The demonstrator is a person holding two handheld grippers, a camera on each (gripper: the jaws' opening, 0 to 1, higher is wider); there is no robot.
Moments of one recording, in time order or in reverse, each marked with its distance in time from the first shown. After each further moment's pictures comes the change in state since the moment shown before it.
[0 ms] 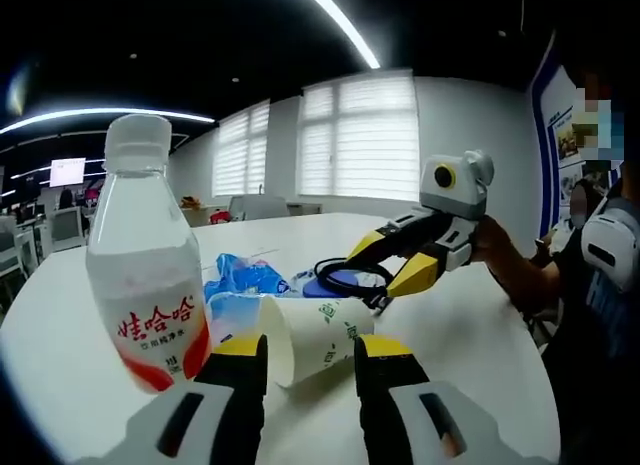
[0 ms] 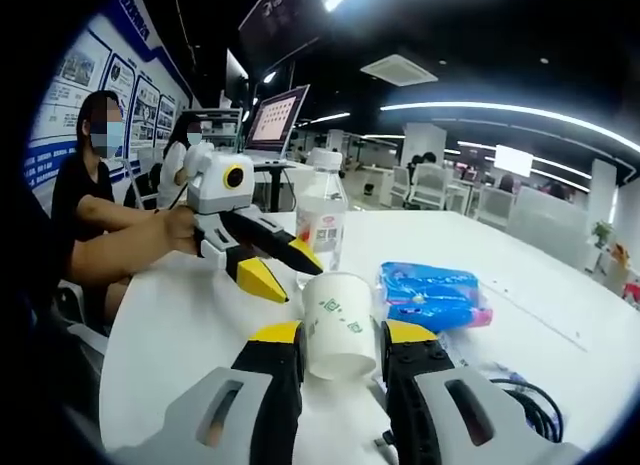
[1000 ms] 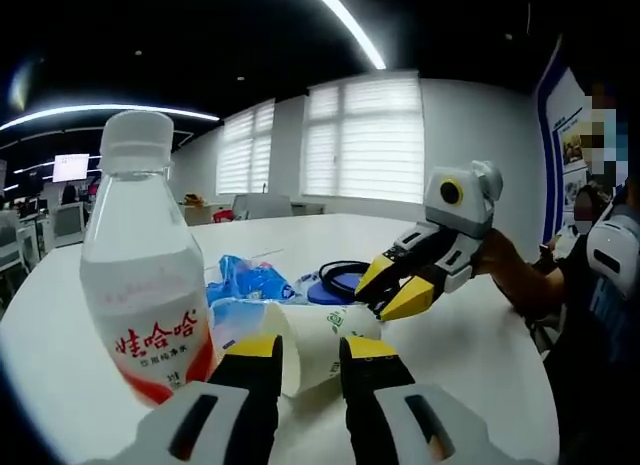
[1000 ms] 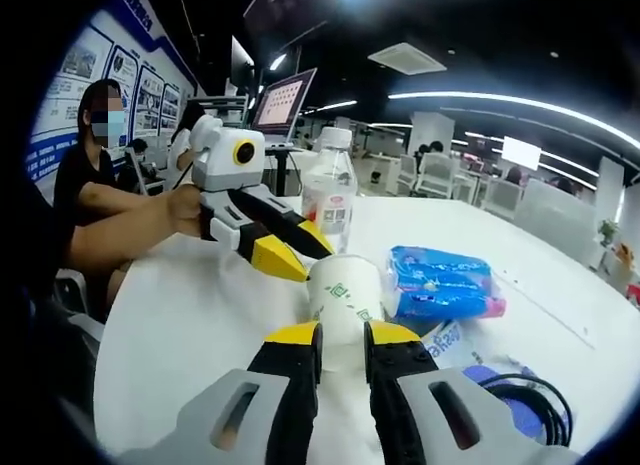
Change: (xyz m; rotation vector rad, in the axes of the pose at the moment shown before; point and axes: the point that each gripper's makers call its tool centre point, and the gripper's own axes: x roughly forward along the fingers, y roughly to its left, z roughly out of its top) left arm 0.012 -0.010 -0.001 -0.016 0.015 0.003; right arm 0.012 0.007 -0.014 -0.007 0.055 0.038
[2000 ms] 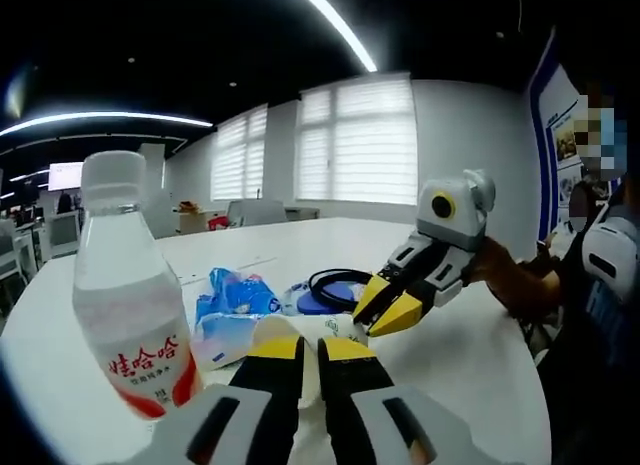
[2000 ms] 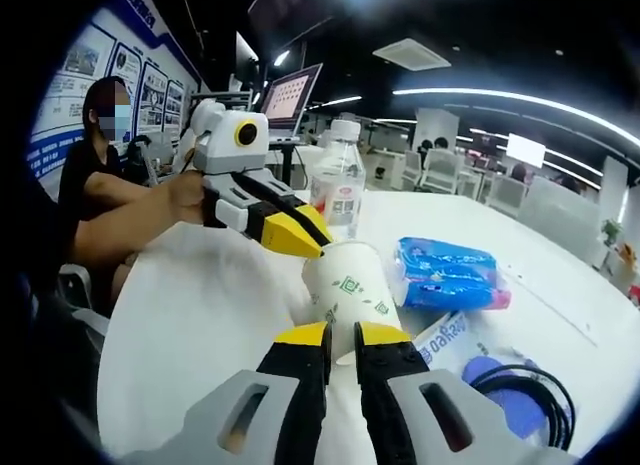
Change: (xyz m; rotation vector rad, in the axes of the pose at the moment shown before) left arm -0.001 -0.012 0.013 0.023 -0.021 -0.013; right arm -0.005 0.008 -0.006 -0.008 0.017 0.017
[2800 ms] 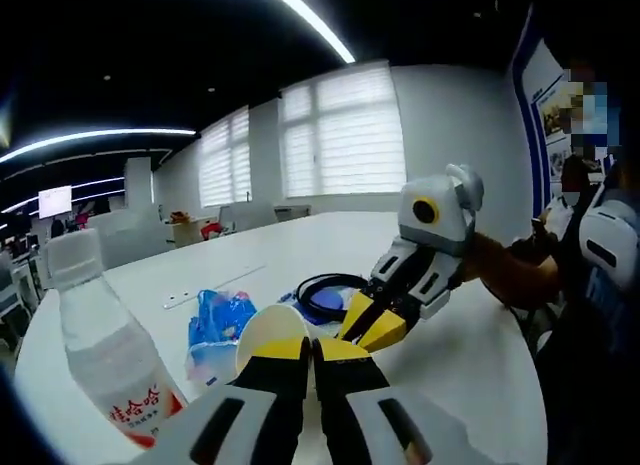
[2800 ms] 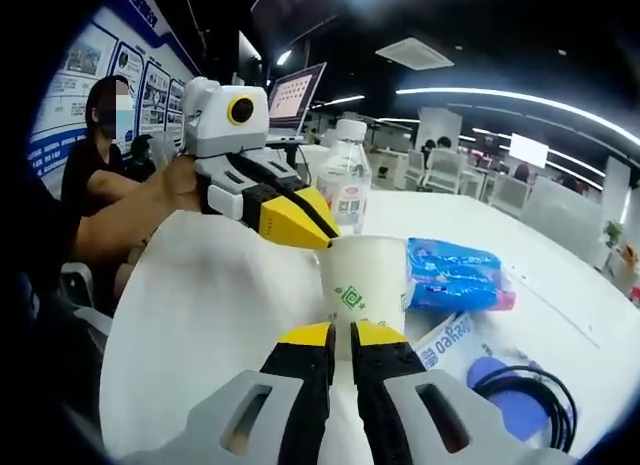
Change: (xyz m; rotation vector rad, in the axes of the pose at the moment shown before) left arm 0.000 0.001 0.024 0.113 0.022 -0.027; right arm 0.002 0.004 0.001 -0.005 0.006 0.013
